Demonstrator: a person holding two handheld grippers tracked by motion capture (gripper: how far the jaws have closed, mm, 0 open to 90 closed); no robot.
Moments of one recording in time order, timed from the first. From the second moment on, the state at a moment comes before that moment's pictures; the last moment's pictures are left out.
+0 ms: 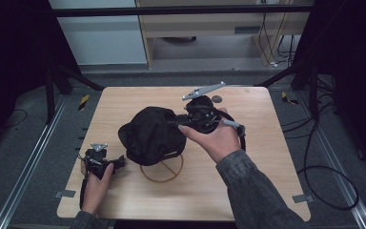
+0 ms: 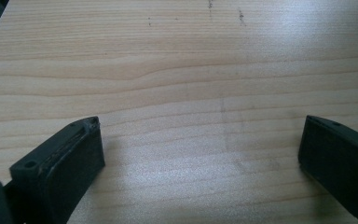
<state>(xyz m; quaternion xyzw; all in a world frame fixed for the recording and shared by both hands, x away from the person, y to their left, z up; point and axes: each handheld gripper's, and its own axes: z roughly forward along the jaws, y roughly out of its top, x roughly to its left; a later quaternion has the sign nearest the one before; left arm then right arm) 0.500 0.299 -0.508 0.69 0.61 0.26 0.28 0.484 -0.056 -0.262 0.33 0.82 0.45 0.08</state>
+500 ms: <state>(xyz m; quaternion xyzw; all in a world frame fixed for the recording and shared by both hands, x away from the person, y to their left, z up) 0.500 0.299 -0.508 0.69 0.61 0.27 0.28 0.473 -0.078 -0.262 0.35 0.81 0.45 0.11</state>
